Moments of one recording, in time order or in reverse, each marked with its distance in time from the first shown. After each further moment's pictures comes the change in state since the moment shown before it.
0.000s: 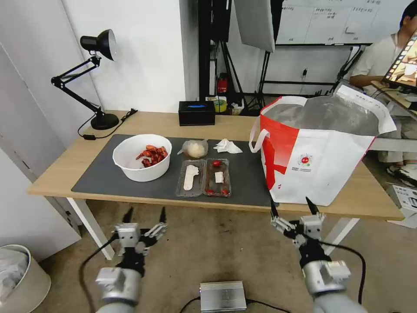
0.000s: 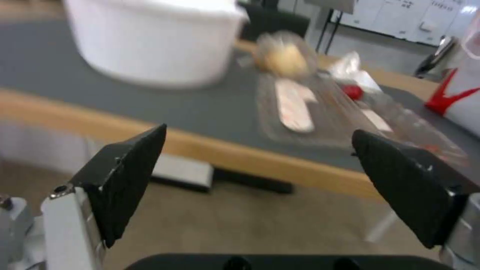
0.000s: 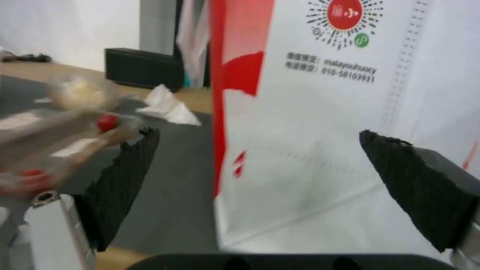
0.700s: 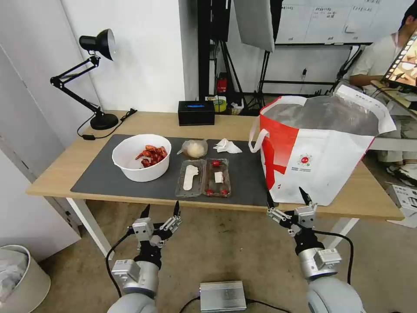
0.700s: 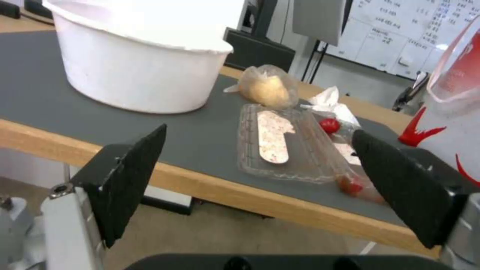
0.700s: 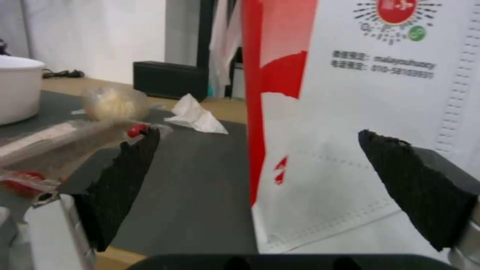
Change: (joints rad) left arm 0.013 -0.002 -0.006 -0.027 -0.007 -0.083 0.015; right arm 0.018 -0.009 -0.051 -0.037 0.034 0.062 -0.028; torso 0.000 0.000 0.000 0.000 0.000
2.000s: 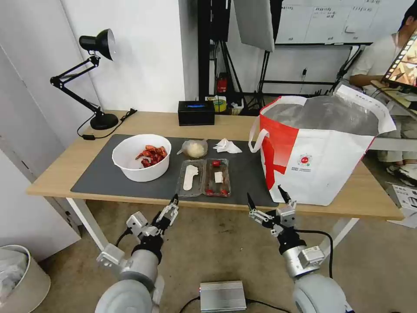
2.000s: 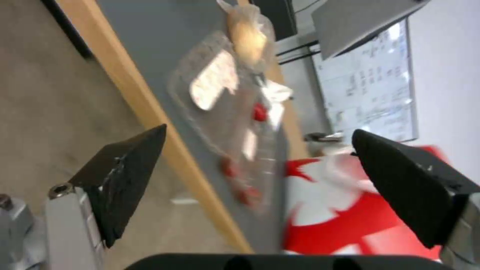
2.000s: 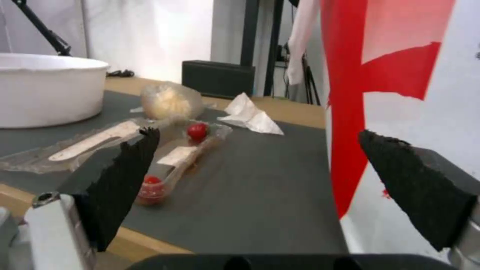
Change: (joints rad) left arm -0.114 0.008 -0.012 -0.189 -1.037 0.195 -0.408; right arm 0.079 -0.027 -0.125 -0.032 0.008 -0.024 -0.017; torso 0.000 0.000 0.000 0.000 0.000
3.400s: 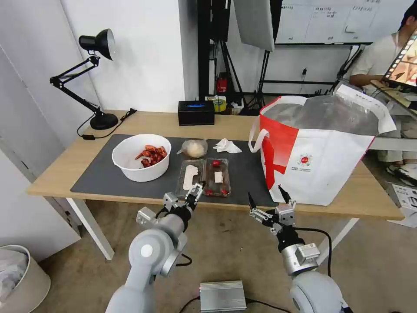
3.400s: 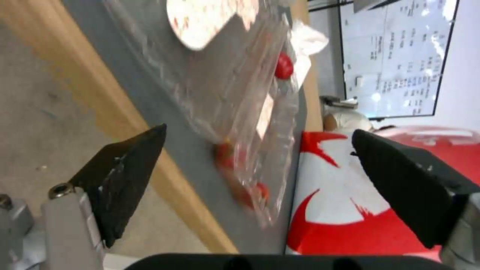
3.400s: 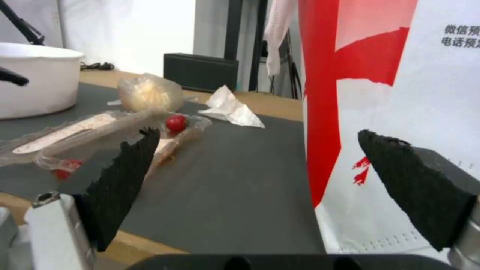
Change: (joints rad) left arm -0.349 -0.017 0.091 0.304 -0.176 0.036 -0.158; right arm -0.003 0.024 0.021 -0.016 -0.031 -0.007 0.023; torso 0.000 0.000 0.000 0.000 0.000
